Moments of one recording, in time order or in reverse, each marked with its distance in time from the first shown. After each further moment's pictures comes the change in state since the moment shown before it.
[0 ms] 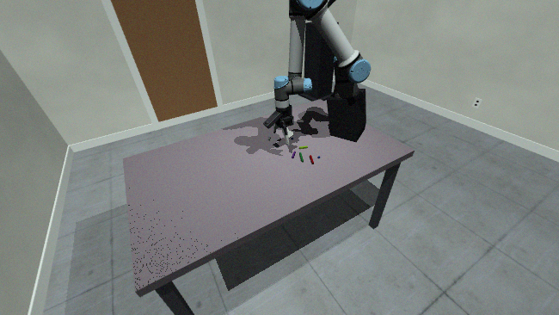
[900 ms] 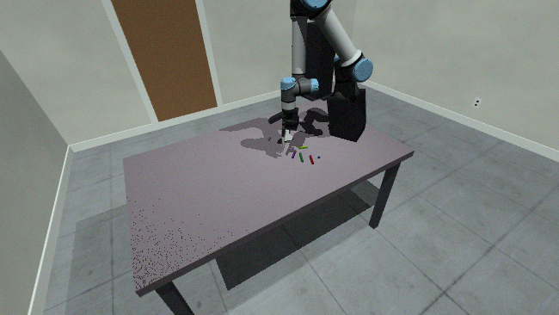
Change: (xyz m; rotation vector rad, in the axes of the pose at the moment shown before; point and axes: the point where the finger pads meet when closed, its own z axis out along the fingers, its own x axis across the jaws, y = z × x) arm -0.028 0.020 -0.001 0.001 0.003 0.784
